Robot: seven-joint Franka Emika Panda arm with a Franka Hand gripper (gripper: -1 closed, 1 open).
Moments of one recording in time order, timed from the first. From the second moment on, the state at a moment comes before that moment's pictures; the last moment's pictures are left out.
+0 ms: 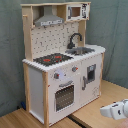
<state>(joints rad) -0.18 -0.72 1.81 -2.25 -0.41 1.99 -0.31</state>
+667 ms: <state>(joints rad) -0.13 -0.87 1.78 -2.33 -0.33 2.08 -0.39</state>
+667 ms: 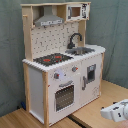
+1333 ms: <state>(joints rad) -0.08 -1.02 1.75 -2.40 -0.25 2.17 -0.48</state>
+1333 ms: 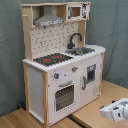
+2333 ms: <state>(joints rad) 0.00 -1.24 1.71 -2.52 -0.13 2.30 -0.60</state>
